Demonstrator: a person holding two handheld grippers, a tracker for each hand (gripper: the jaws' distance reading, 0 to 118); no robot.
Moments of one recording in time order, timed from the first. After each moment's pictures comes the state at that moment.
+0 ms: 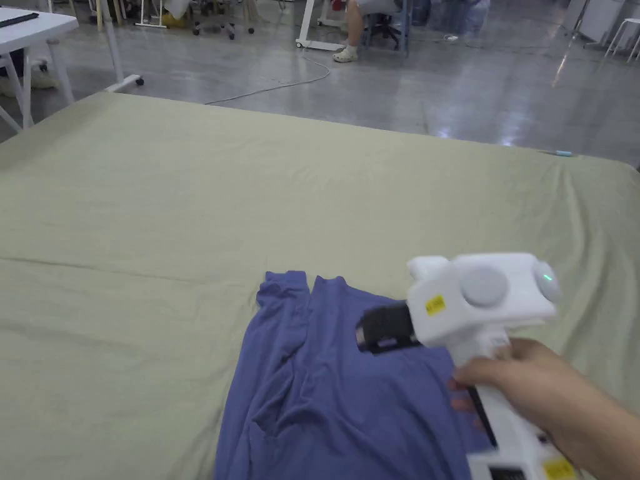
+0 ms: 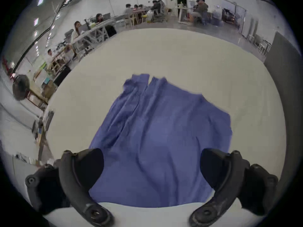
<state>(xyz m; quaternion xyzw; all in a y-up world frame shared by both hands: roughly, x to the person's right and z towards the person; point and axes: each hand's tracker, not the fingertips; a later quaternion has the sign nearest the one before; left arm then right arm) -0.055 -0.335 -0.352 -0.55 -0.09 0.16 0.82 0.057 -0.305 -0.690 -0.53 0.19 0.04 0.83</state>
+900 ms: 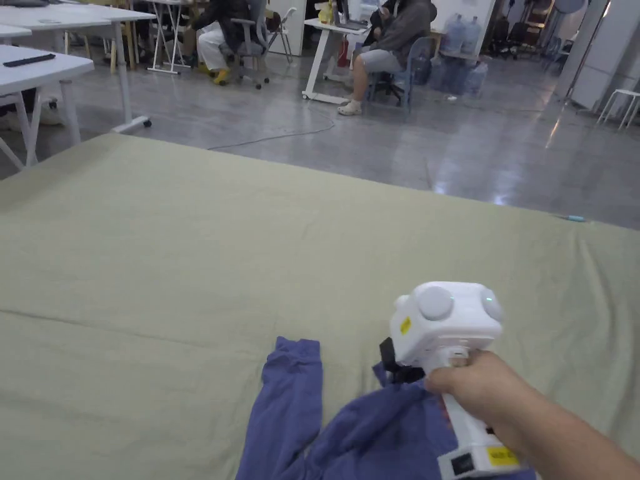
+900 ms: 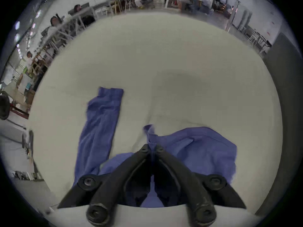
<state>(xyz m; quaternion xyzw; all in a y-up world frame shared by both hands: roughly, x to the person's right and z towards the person) -0.103 -0.320 -0.360 -0.53 -0.09 0.14 0.83 0.037 -0.327 -0.783 -0.55 0.13 0.06 0.82</state>
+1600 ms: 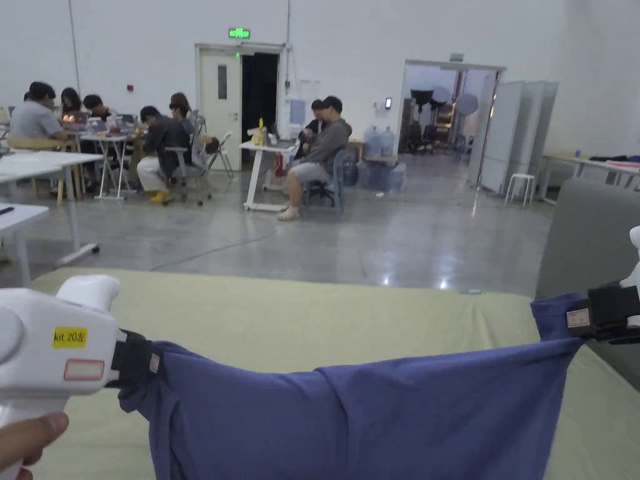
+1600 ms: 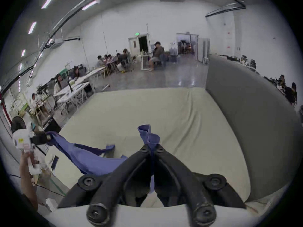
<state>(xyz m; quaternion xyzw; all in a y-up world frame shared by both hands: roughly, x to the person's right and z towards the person) -0.116 -0.070 -0.435 -0.31 -0.15 0.03 0.94 0.278 0.008 -0.451 -0.31 0.04 -0.03 0.95</state>
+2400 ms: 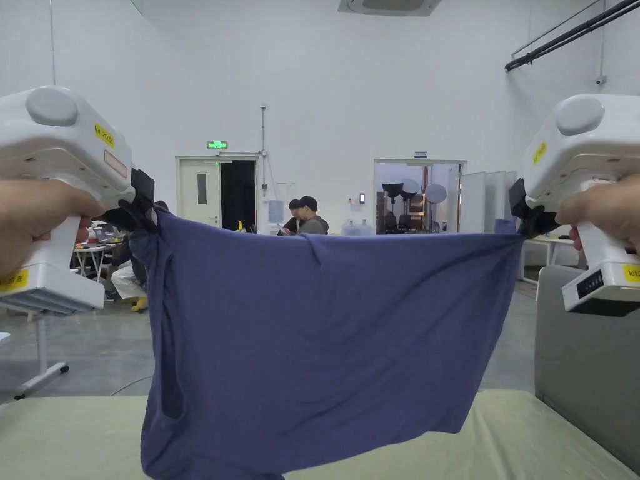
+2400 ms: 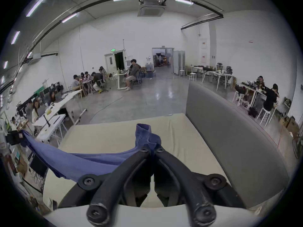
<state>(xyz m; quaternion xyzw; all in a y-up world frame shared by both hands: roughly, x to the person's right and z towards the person) -0.108 0.190 -0.654 -0.24 -0.10 0.09 0.96 0.280 0.193 -0.664 -0.26 -0.09 -0.05 0.96</state>
